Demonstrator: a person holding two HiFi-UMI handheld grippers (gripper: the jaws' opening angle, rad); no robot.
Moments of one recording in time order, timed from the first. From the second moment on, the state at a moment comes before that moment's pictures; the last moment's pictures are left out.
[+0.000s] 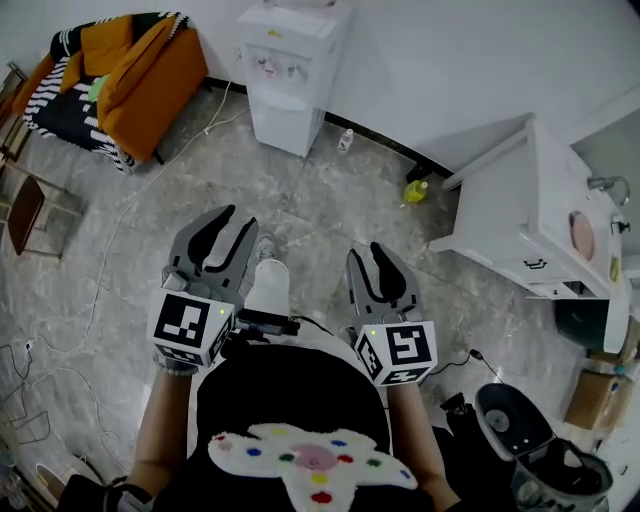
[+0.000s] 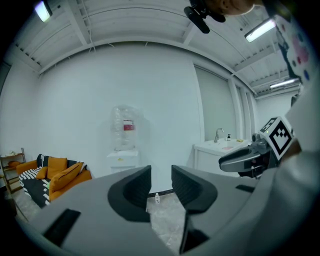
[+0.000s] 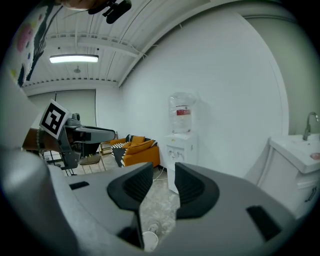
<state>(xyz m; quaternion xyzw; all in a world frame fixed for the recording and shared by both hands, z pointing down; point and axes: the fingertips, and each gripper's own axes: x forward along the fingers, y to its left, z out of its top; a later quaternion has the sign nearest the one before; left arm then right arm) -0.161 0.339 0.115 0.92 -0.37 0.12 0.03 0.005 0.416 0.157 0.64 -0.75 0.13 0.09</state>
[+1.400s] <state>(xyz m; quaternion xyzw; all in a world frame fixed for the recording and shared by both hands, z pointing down) -0.113 0.026 0.133 0.94 -0.30 0.13 0.05 0.034 0.111 0.165 0.66 -0.72 0.17 0.13</state>
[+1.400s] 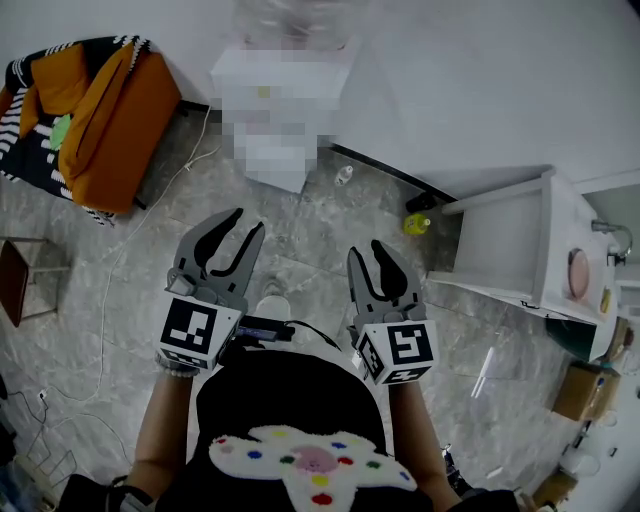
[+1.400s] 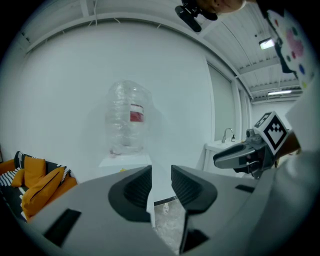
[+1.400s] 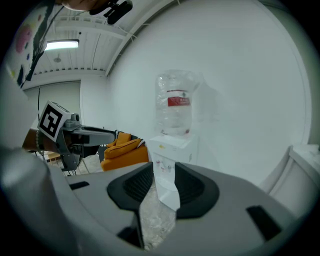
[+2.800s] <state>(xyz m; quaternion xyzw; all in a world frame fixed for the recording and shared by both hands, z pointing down) -0.092 -0.051 0.165 0.93 -0.33 0.14 0.07 0.061 0.024 0.194 0.62 -0.75 0.17 0.16</state>
